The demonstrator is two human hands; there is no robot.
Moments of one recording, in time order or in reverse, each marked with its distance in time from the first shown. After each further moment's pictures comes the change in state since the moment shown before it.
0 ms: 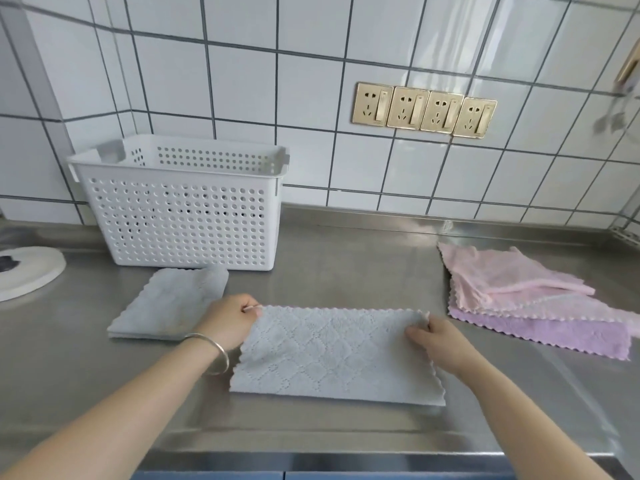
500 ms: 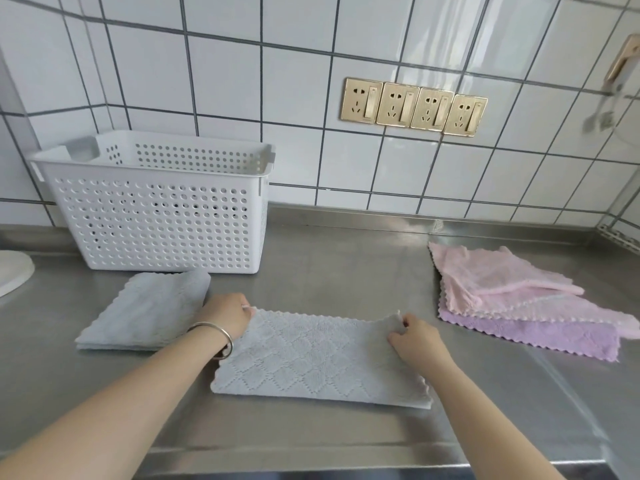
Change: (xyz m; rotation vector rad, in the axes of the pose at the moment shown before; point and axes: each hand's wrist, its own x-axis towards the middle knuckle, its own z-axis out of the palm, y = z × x) left_hand 0.055 -0.002 0.026 0.333 -0.037 -0.053; right_hand 0.021 -0.009 0.020 -0.183 0.095 0.094
